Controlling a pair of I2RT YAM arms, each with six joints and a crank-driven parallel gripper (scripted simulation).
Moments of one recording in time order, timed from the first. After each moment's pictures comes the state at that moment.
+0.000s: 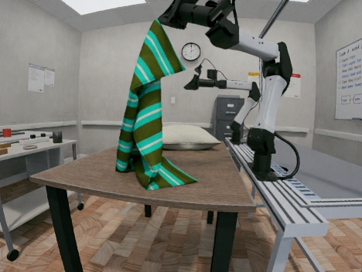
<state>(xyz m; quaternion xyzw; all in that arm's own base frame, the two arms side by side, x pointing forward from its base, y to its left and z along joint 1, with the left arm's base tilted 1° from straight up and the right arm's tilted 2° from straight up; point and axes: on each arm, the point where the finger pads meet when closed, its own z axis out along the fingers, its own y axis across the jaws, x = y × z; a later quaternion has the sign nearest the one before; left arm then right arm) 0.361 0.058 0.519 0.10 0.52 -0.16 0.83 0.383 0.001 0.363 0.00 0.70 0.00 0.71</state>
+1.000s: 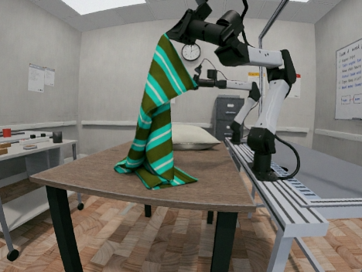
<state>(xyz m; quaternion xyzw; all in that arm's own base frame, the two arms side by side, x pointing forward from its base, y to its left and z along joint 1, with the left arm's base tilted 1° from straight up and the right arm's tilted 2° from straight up) 0.331 0.057 0.461 0.10 0.52 -0.15 0.83 0.383 0.001 0.363 0.00 0.70 0.00 0.71</state>
